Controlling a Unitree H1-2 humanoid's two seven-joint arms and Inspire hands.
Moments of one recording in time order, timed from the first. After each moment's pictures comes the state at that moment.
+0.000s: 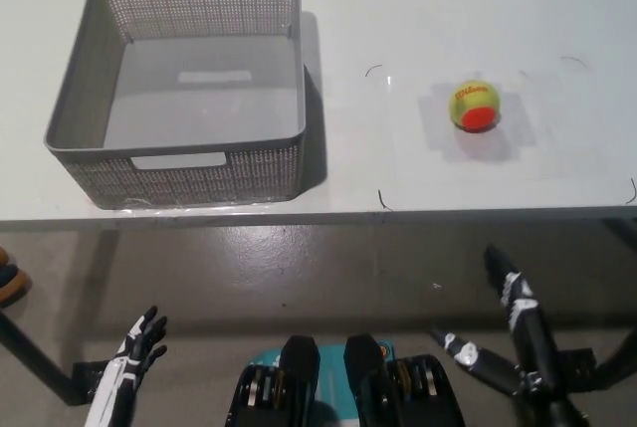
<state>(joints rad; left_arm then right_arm) 0.07 0.16 0.03 0.20 0.00 -0.27 -0.07 0.02 -0.04 0.06 0.03 -0.15 -0.30 -0.02</state>
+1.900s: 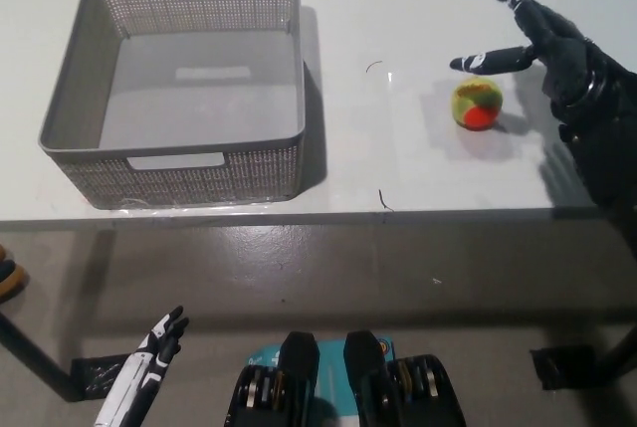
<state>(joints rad) 0.04 0.21 -0.03 0.20 0.11 -0.26 -0.10 -1.11 -0.27 0.28 0.98 -0.56 0.26 0.17</state>
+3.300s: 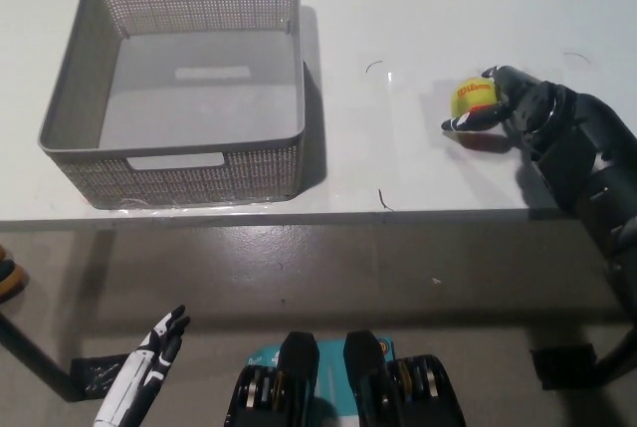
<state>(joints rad) 0.03 0.23 -0.04 0.21 0.13 -0.26 -0.10 -1.19 -0.20 0.35 1.35 -0.52 0.21 0.17</state>
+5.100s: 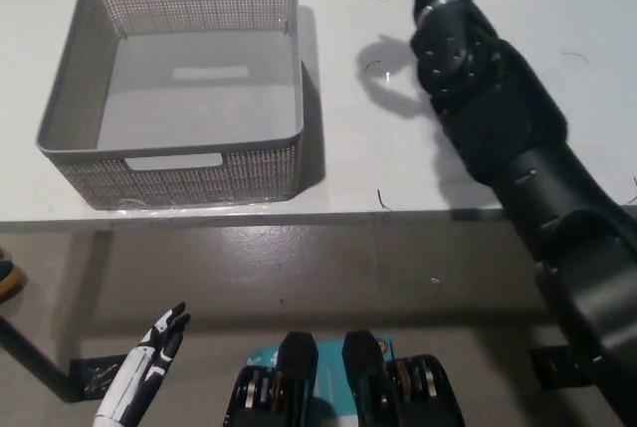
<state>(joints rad) 0.02 0.23 -0.04 0.23 0.13 -0.25 -0.10 -1.24 -0.03 0.24 0.96 -0.41 -0.01 -0.18</state>
